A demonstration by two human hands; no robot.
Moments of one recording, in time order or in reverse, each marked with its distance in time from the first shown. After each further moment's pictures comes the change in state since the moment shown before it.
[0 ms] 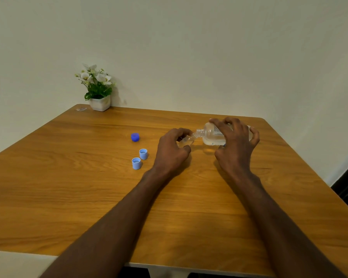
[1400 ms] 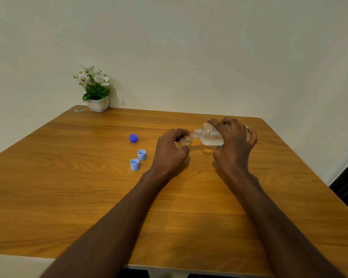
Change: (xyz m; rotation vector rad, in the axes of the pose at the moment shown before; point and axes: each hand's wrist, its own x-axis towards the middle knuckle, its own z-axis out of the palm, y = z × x) left_hand -0.001 0.002 0.001 -0.001 -0.002 -0.007; right_hand 0.000 0.001 0.000 0.004 0.018 -0.004
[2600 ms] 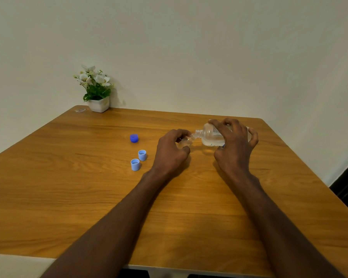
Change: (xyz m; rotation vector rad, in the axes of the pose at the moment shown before) left_hand 0.000 0.003 0.001 -0.002 -0.008 -0.008; right_hand 0.001 0.002 -0.003 0.009 -0.010 0.007
